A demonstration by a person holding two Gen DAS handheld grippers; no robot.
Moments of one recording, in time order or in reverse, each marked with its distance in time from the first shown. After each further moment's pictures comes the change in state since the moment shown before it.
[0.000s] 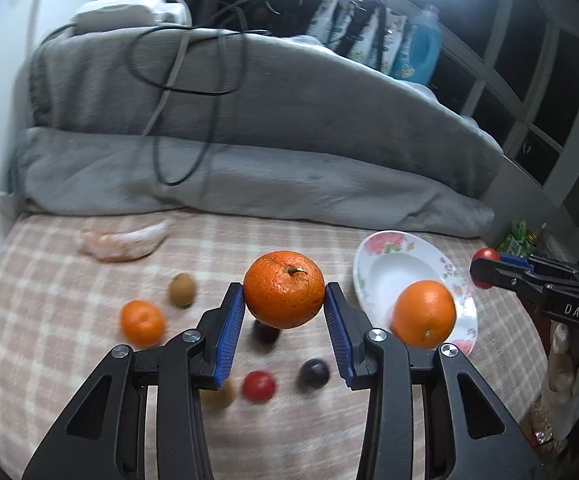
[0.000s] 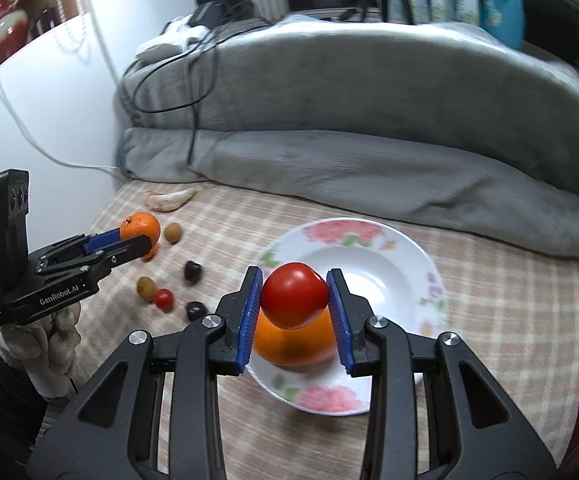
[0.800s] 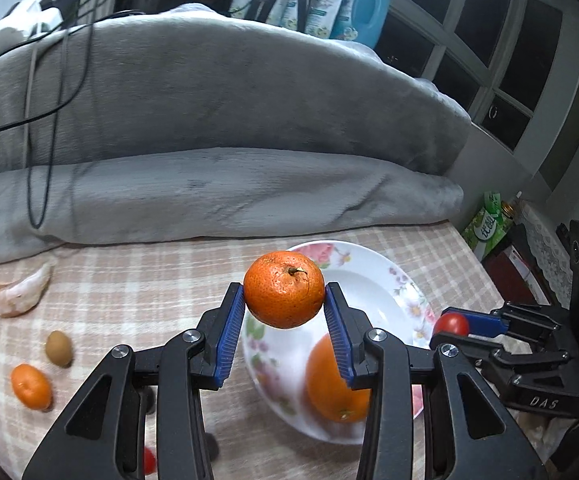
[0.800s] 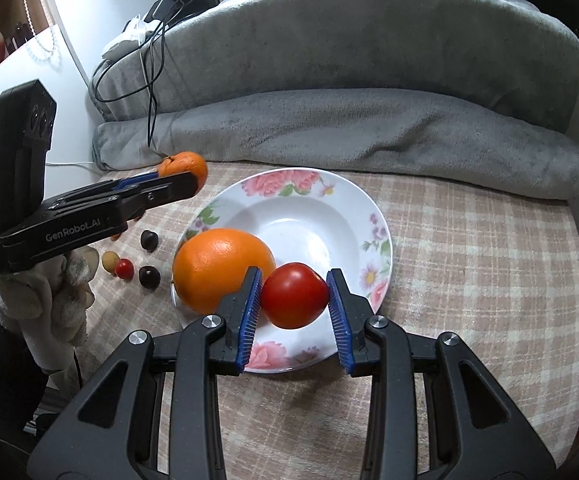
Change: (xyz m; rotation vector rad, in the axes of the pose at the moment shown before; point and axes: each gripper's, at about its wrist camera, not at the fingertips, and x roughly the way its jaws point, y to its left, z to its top) left arm 0.063 -0.076 0.027 0.108 0.082 -0.121; right arm 0.003 -0.053 -0.037 0.079 0.042 -0.003
